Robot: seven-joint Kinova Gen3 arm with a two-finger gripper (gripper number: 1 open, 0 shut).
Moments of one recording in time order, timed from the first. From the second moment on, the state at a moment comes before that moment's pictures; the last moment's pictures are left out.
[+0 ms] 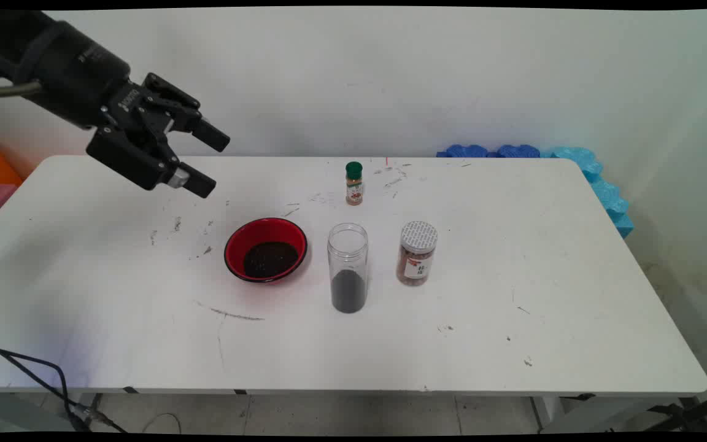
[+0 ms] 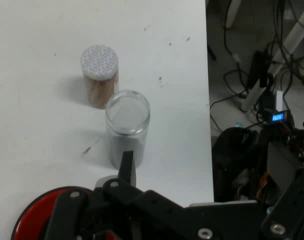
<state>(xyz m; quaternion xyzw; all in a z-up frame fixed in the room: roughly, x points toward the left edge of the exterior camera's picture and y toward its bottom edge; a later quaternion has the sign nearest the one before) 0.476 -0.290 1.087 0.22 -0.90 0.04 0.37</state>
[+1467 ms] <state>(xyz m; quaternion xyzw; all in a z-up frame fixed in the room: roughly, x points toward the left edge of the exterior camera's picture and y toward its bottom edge) 0.460 -0.285 1.090 0.25 -0.89 0.04 0.37</state>
